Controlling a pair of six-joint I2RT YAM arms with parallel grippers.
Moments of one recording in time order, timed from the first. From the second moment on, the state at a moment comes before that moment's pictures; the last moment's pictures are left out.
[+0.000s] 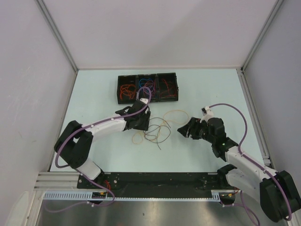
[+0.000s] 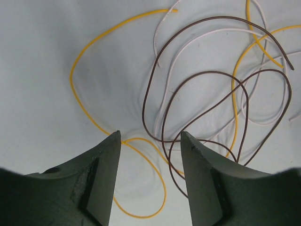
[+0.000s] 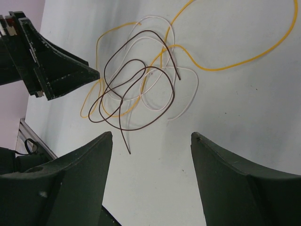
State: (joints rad) left arm -0.68 1.56 0.94 -0.37 -0.15 -0.42; right arm 0.43 0.93 0.33 0.18 -0.30 0.66
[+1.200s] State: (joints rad) left arm -0.68 1.52 1.50 -0.69 -0.08 -0.39; right arm 0.41 0.72 0.43 0.13 -0.36 0.68
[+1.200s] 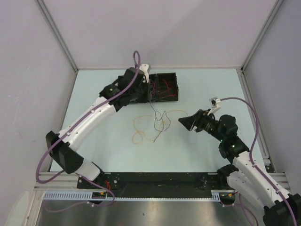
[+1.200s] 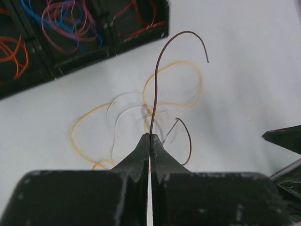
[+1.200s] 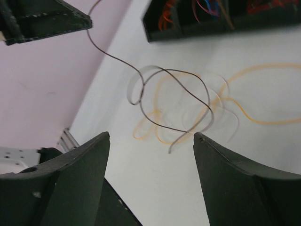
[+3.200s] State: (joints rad) left arm -0.68 1.39 1.63 -0.65 0.24 -0.55; right arm 0.73 1.23 0.80 0.23 -0.25 0.63
